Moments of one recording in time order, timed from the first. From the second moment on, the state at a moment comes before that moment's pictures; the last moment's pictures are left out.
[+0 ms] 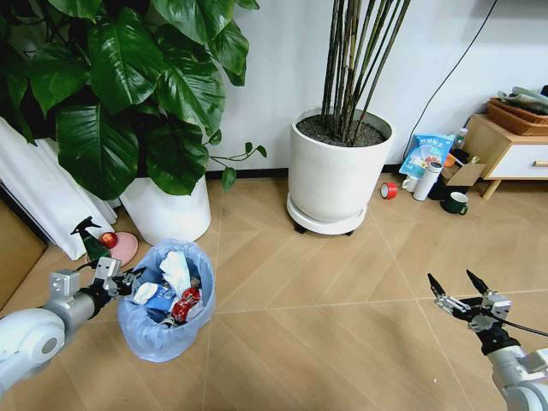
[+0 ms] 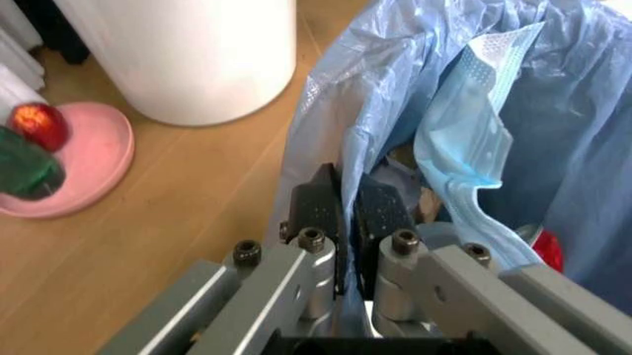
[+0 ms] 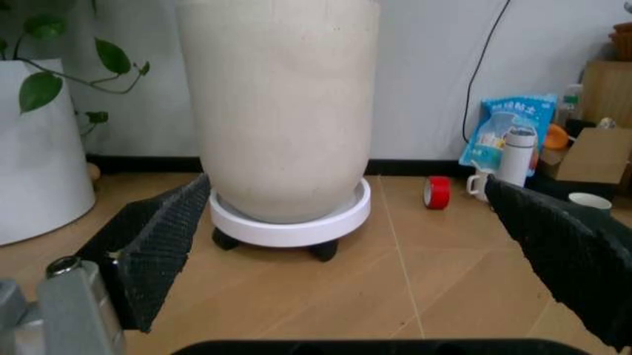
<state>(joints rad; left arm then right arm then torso) 1.44 -0.39 -0.47 -1.85 -1.07 0.24 -0.03 -1.60 1.15 0.94 1.69 0.61 0.29 -0.46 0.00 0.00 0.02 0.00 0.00</state>
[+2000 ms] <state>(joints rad) 1.21 -0.41 -0.29 -1.87 -1.17 0.27 -0.12 -1.45 1.12 0.86 1.52 0.64 0.30 -0.50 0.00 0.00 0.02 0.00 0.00</state>
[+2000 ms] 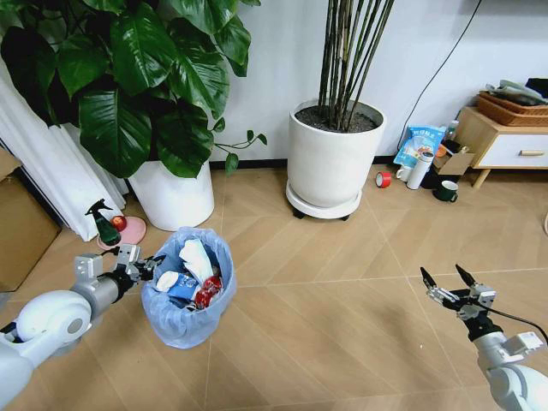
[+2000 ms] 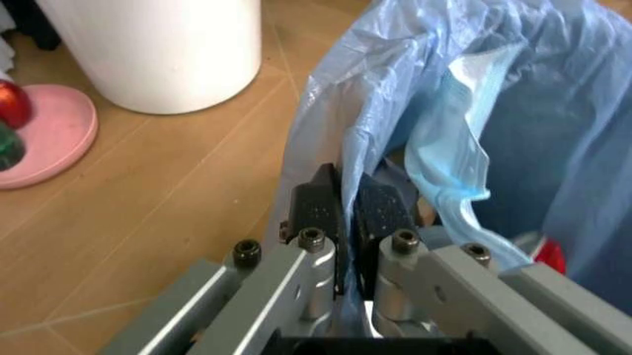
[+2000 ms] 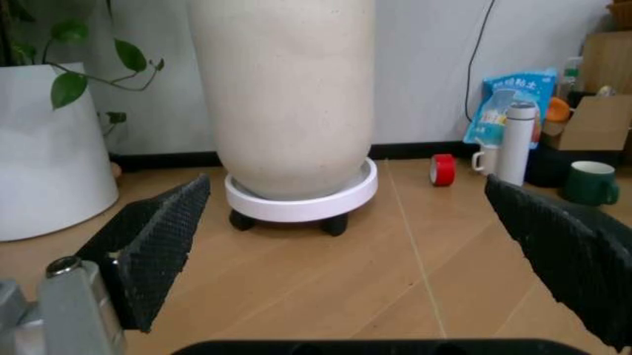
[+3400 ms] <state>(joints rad) 1.22 -0.40 -0.33 -1.85 -1.18 0.27 -0.09 -1.56 1.18 0.90 1.63 0.61 0.30 -0.50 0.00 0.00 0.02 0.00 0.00</state>
